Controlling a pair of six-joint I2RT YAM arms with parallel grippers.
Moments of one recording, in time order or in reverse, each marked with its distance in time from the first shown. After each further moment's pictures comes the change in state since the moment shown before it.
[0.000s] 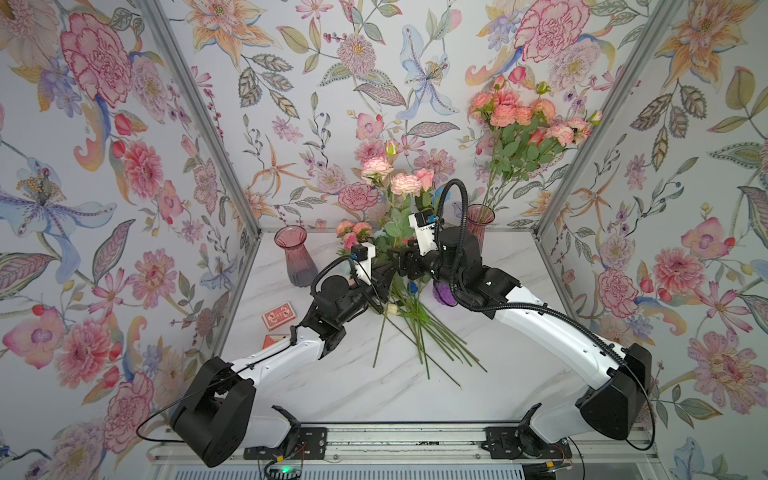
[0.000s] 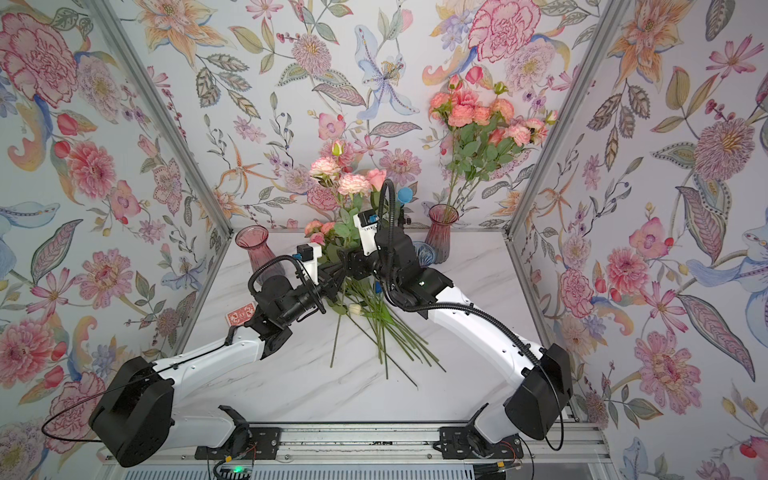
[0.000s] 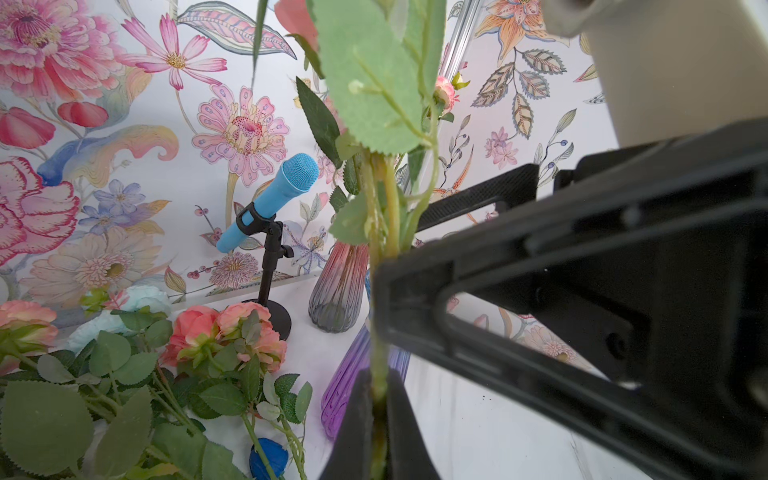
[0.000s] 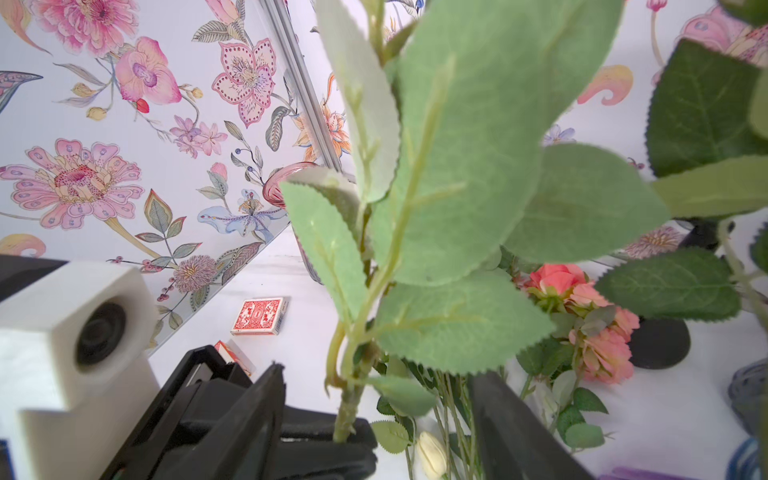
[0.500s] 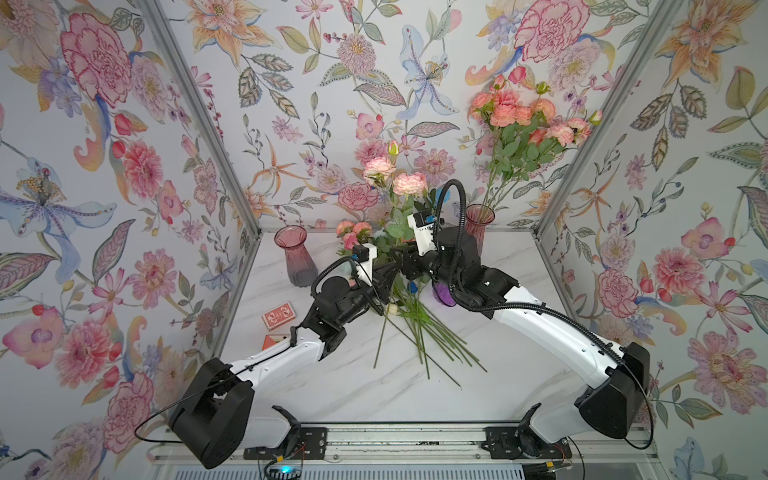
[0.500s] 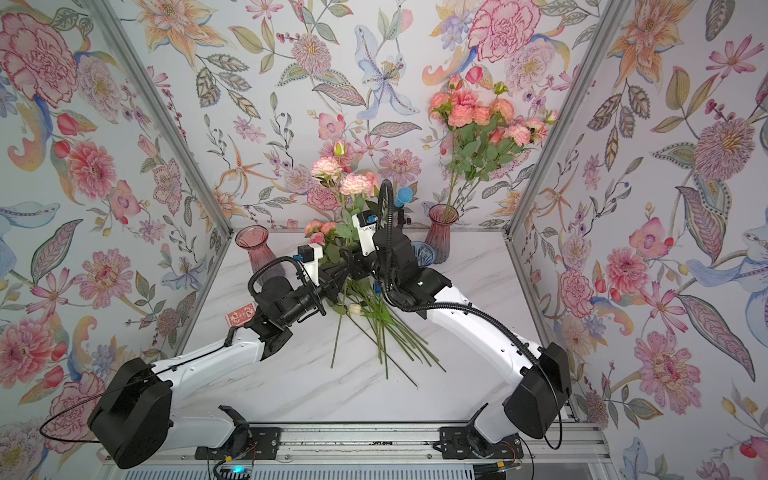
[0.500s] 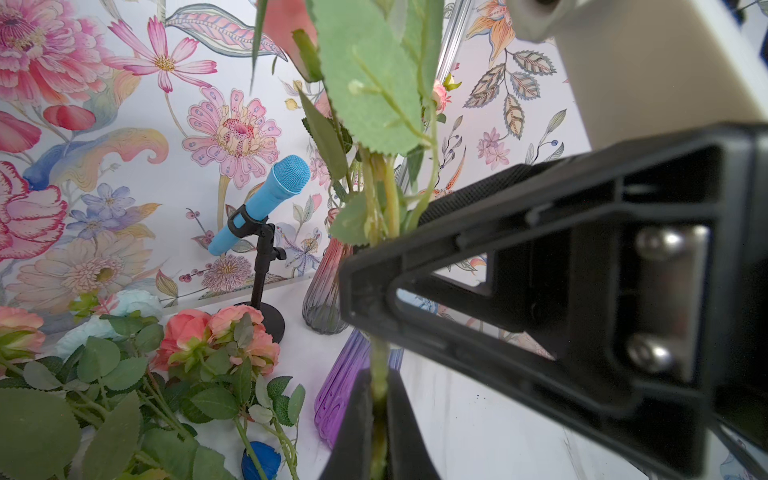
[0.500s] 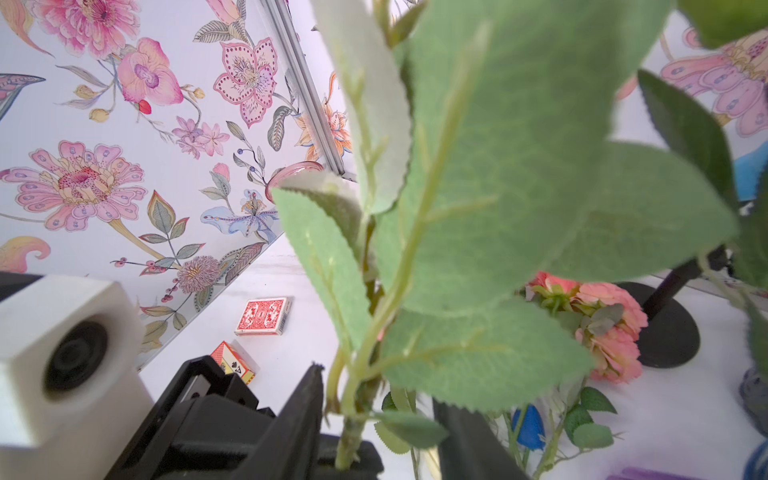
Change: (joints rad) left arm -0.014 -0.011 -0.002 0.003 0.001 0.001; right arm 0.009 0.002 0.002 0.001 0.001 0.011
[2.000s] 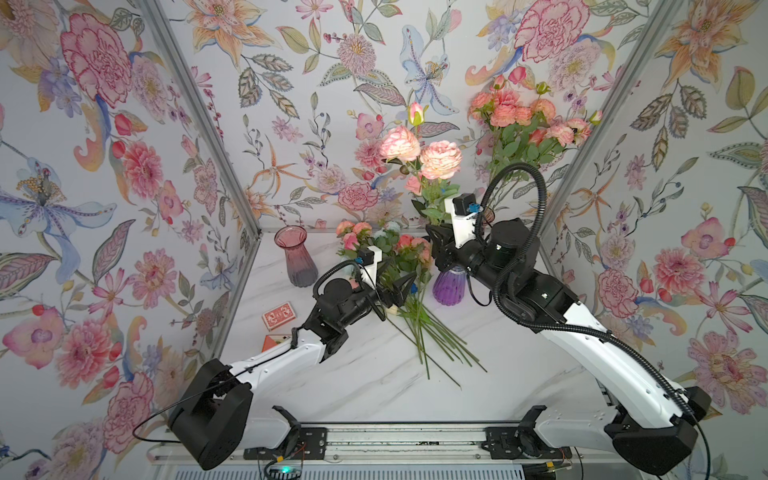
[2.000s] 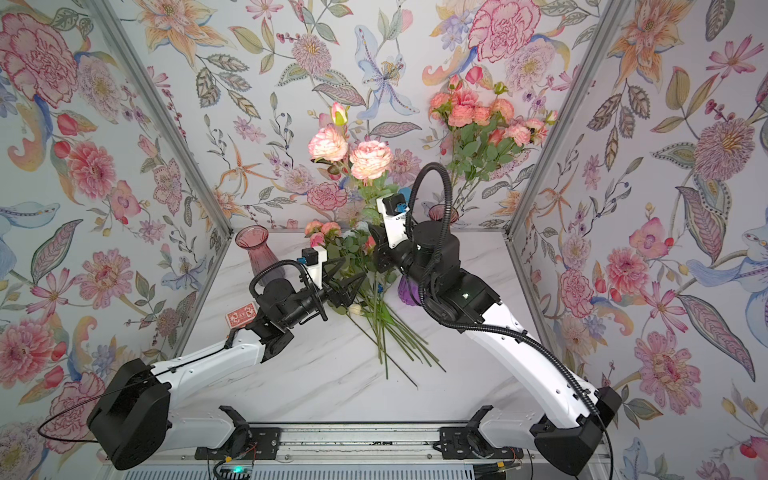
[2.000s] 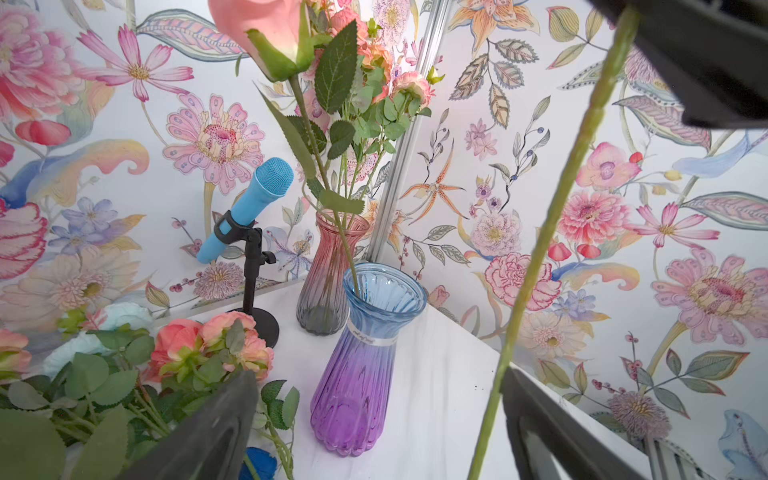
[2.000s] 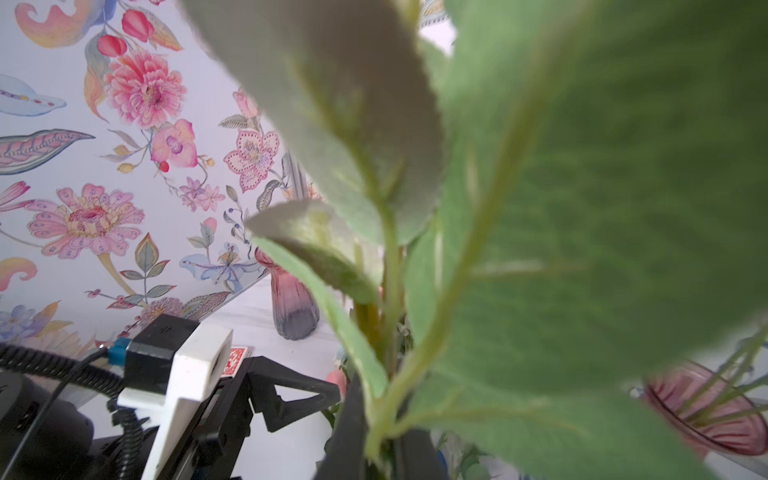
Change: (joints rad) left arm -0.026 -0.003 0.000 -0.007 0.003 0.050; right arm -0.041 -0.252 0.051 -0.070 0.095 -0.224
